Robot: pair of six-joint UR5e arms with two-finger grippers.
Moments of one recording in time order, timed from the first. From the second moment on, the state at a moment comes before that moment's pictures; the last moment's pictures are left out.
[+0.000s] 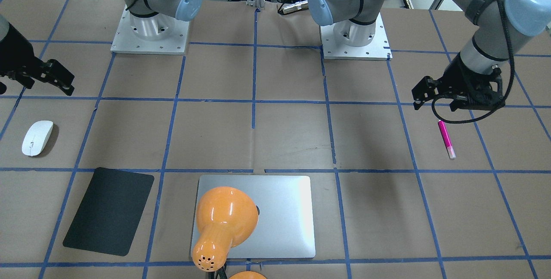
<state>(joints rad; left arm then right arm) -1.10 -1.55 -1.94 -1.23 1.58 0.51 1.13 -1.60 1.79 -1.70 -1.59 -0.28</state>
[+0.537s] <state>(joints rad) -0.88 -1.71 -2.10 -0.88 1.57 0.72 0.91 -1.51 2.02 -2.08 -1.59 -0.70</state>
